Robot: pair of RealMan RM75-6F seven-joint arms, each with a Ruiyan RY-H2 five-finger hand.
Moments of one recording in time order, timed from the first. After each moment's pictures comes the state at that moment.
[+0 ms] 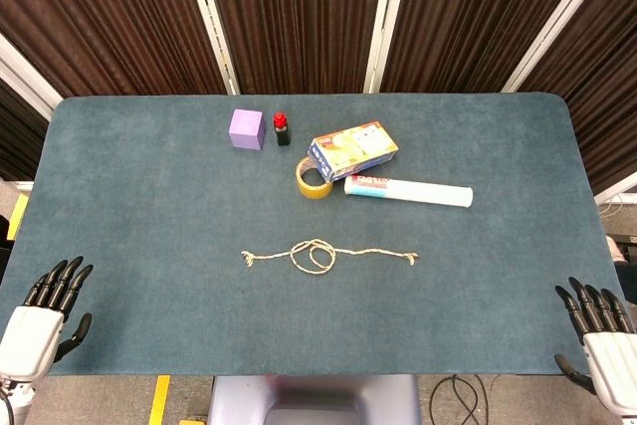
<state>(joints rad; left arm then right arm) -0.05 -1.28 0.04 -1.33 1.72 1.66 -0.01 -0.12 -0.99 -0.10 -1.72 -1.68 1.58 -0.15</state>
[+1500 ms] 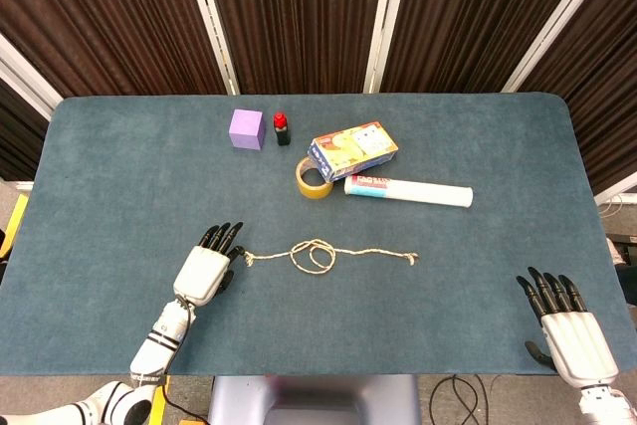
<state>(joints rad) -0.47 -1.74 -0.14 -1.26 1.49 1.11 0.40 -0.02 -1.05 -0.07 -1.76 -1.62 1.42 -0.28</state>
